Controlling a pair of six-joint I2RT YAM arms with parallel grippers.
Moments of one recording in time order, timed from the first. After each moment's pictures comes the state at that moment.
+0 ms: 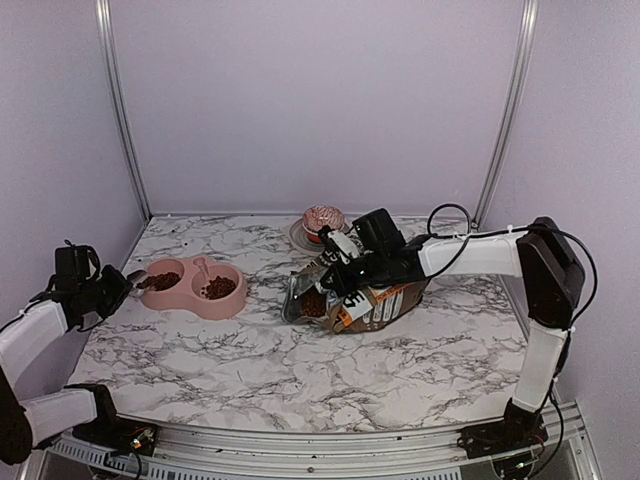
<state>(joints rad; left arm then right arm) 0.17 0.93 0.47 -0.20 0.20 -0.75 0.74 1.89 1.28 -0.13 -0.23 0.12</state>
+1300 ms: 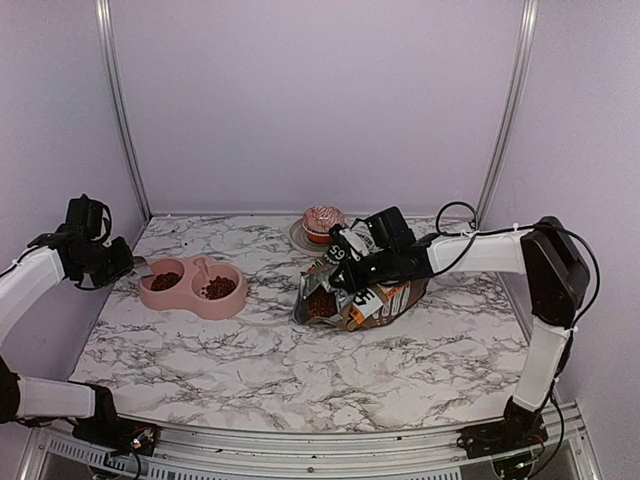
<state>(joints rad) 0.02 1.12 0.89 -0.61 -0.01 -0.51 0.65 1.87 1.24 -0.12 -0.35 0.14</state>
